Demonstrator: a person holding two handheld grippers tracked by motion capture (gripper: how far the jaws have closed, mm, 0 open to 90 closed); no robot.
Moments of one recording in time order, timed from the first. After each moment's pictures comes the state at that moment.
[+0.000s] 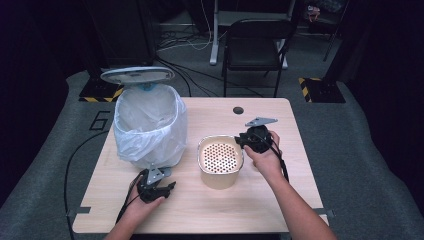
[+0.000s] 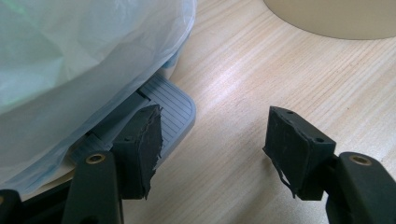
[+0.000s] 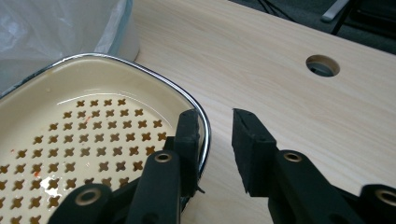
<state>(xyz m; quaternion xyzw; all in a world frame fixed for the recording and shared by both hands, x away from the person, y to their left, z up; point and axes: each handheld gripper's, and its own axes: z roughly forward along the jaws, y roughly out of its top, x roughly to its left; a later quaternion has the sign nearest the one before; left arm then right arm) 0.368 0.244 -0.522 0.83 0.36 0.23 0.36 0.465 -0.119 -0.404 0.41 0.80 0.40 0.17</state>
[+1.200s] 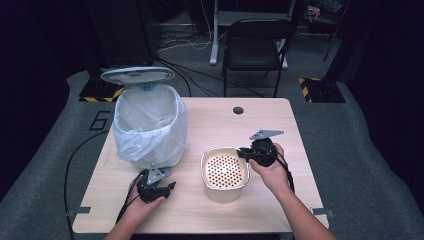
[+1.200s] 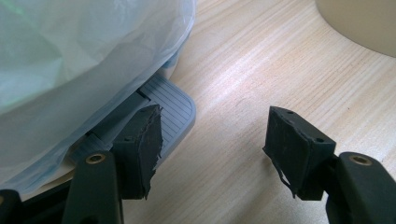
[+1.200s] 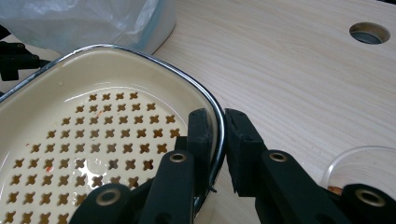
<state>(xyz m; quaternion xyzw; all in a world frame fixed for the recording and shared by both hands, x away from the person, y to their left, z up) 0.368 0.243 -0.522 0.83 0.37 0.22 0.36 0.428 -0.132 -0.414 0.39 0.82 0.41 0.12</state>
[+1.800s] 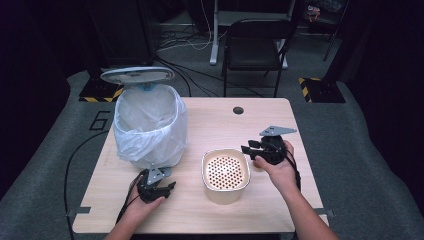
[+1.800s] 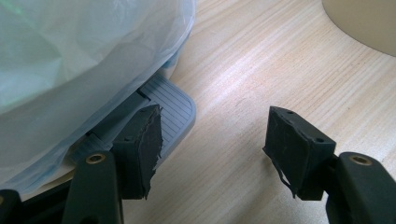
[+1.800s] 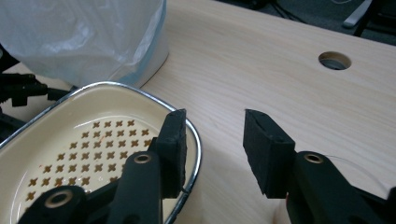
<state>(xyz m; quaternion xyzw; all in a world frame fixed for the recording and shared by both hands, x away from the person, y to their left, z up) 0.368 0.243 -0.522 0.83 0.36 0.23 0.36 0.422 -0.152 -0.390 0.40 0.79 0.45 0.15</state>
